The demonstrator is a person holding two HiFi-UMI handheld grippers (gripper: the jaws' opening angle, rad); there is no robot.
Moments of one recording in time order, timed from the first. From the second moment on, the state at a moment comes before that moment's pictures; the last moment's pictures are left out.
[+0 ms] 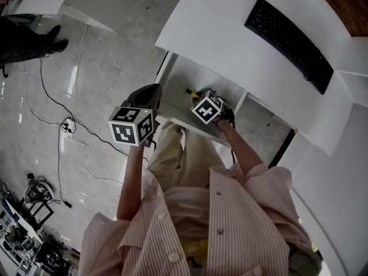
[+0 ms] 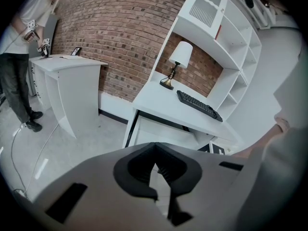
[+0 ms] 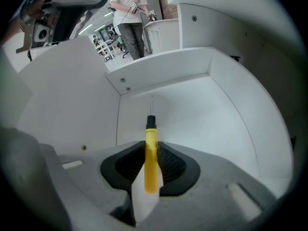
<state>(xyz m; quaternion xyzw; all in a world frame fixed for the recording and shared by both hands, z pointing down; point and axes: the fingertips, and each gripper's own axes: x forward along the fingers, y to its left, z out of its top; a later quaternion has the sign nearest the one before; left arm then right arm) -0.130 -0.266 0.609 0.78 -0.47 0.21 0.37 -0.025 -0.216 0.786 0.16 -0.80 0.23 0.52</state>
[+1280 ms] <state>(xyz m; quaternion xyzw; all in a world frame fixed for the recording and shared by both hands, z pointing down) -0.134 -0.258 0.508 0.82 -0.48 0.12 0.28 -0.022 -0.236 0.575 0.27 -0.90 0.18 0.29</state>
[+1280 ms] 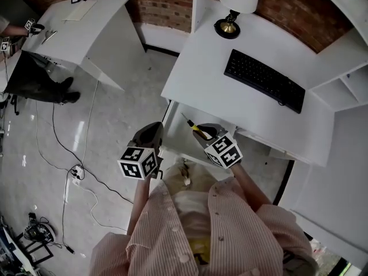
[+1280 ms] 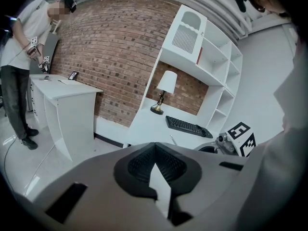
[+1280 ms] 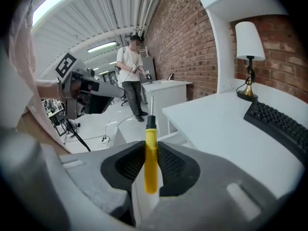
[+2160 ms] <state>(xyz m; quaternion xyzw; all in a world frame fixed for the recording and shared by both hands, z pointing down) -0.147 -0.265 0.422 0.84 -0.51 0.04 0.19 0.019 -0.263 0.438 0.42 -0.89 0.15 0.06</state>
